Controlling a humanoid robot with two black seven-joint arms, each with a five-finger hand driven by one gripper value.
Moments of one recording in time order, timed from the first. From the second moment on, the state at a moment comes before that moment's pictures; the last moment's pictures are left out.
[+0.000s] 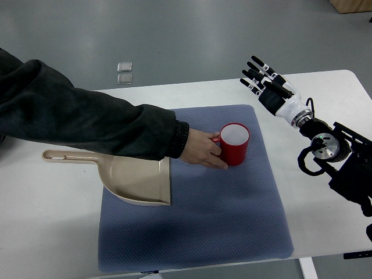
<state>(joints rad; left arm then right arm) -0.08 0.00 0.06 -0.29 0.09 0.00 0.10 0.74 -0.20 0.70 0.58 0.05 0.45 0.27</state>
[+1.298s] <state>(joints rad) -0.08 0.00 0.06 -0.29 0.09 0.00 0.10 0.54 -0.48 0.69 0.75 -0.63 0.61 0.57</state>
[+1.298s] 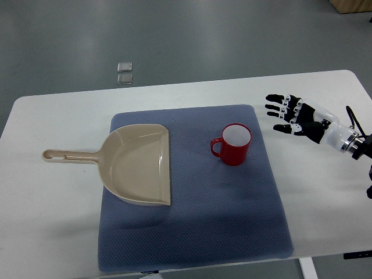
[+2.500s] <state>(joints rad) -0.08 0.00 0.06 -0.29 0.09 0.00 0.10 0.50 -0.29 0.64 0.74 -0.71 0.45 0.61</state>
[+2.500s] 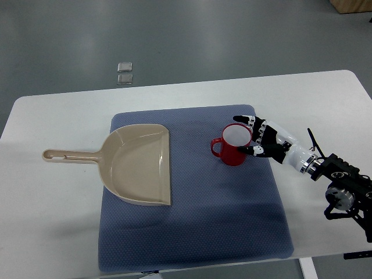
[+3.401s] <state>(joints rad) -0.08 0.00 0.06 -0.29 0.09 0.00 0.10 0.51 -0.18 0.61 0.72 -0.74 0.35 0.61</state>
